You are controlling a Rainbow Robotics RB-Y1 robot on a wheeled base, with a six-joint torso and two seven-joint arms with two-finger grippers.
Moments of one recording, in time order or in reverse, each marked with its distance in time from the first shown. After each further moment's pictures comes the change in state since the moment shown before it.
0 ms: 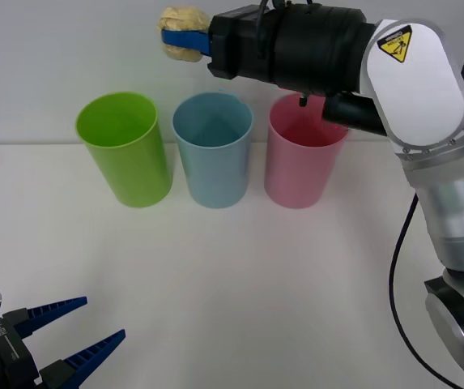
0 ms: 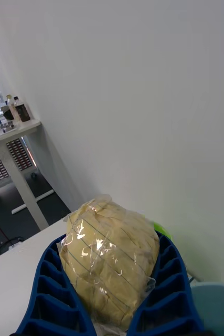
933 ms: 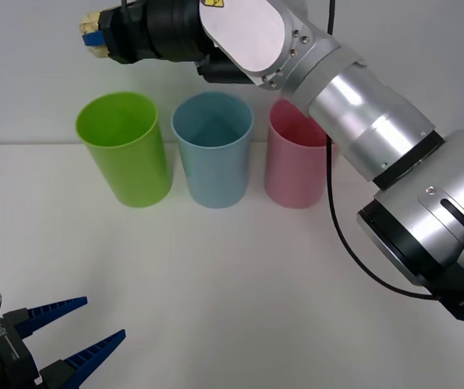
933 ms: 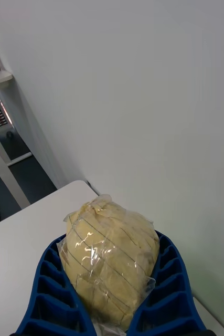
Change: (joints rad) right arm -0.524 0.159 0.293 0.738 0.018 0.212 0.036; left arm 0.000 0.000 0.000 0.000 0.000 0.000 0.000
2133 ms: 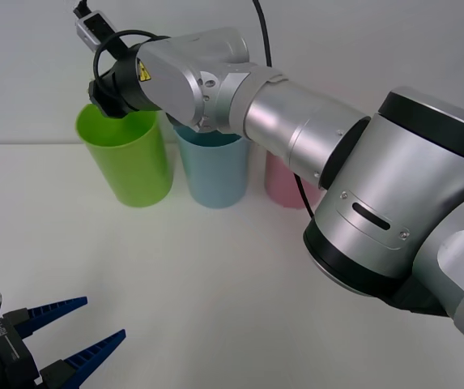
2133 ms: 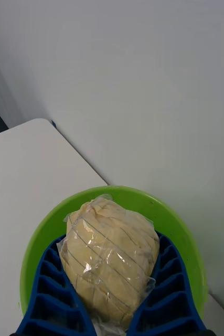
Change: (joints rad) right arm -0.162 0.152 0.333 0.397 0.010 0.166 -0.065; left arm 0.000 0.000 0.000 0.000 0.000 0.000 0.000
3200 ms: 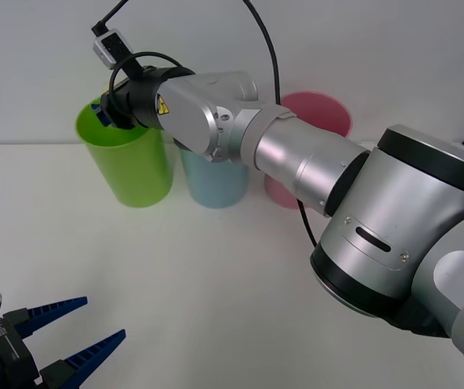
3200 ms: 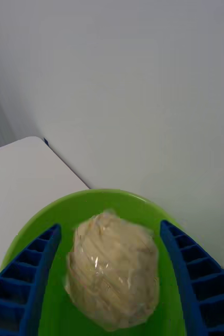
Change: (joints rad) right arm 0.116 0.001 0.001 -0.028 -0.034 0.191 0.106; left arm 0.000 0.000 0.000 0.000 0.000 0.000 0.000
